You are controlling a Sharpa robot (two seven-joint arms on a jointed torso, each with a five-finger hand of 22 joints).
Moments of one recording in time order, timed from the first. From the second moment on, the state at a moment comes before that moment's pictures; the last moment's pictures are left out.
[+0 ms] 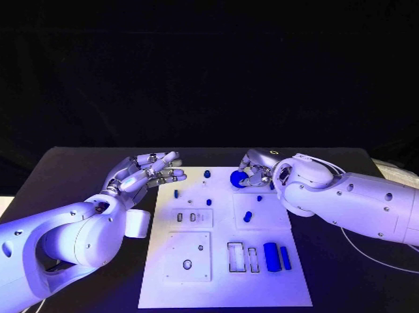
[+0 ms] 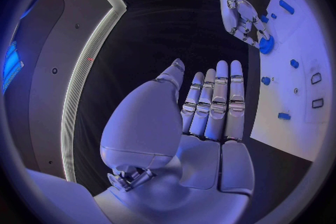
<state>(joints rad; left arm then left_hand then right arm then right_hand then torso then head) 1.19 -0.96 -0.03 1.83 0.09 -0.45 0.46 1.40 -0.04 0.14 0.15 0.05 0.96 0.22 0.13 0.07 1.05 0.16 0.11 0.08 1.11 0.12 0.18 0.20 0.17 0.98 0.23 0.25 0.09 1.24 -0.77 -0.02 1.48 -1.55 -0.27 -0.37 1.32 -0.05 0.27 0.02 0.19 1.04 0.14 0.12 0.08 1.47 0.02 1.41 1.31 1.47 -0.04 1.52 1.31 0.05 1.47 0.06 1.49 1.31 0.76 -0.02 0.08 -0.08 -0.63</state>
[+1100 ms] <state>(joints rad) 1.19 -0.95 -0.03 1.83 0.09 -0.44 0.46 1.41 -0.04 0.14 0.15 0.05 0.96 0.22 0.13 0.07 1.05 0.17 0.10 0.08 1.11 0.12 0.18 0.20 0.17 0.98 0.23 0.25 0.09 1.21 -0.55 -0.02 1.37 -1.60 -0.32 -0.37 1.27 -0.08 0.28 0.04 0.19 1.05 0.13 0.10 0.08 1.47 0.02 1.38 1.31 1.47 -0.04 1.52 1.31 0.05 1.47 0.06 1.49 1.31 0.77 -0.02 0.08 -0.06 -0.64</state>
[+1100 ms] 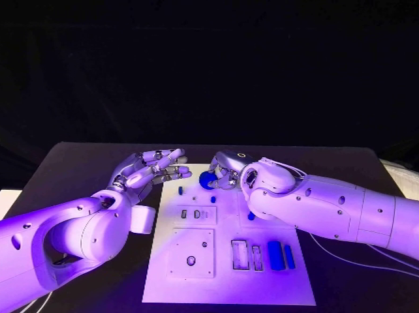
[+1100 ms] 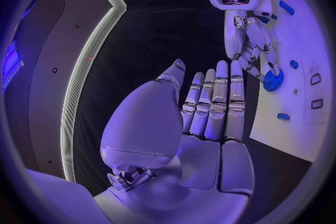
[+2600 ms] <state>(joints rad) 1.19 -0.95 -0.03 1.80 0.09 -0.44 0.45 1.41 -0.04 0.14 0.14 0.05 0.96 0.22 0.13 0.07 1.05 0.17 0.10 0.08 1.11 0.12 0.18 0.20 0.17 0.98 0.23 0.24 0.09 1.23 -0.93 -0.02 1.46 -1.27 -0.41 0.01 1.33 -0.10 0.19 0.04 0.23 0.96 0.15 0.07 0.07 1.43 0.06 1.31 1.31 1.47 -0.01 1.54 1.31 0.04 1.47 0.09 1.51 1.31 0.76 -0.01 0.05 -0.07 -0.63</state>
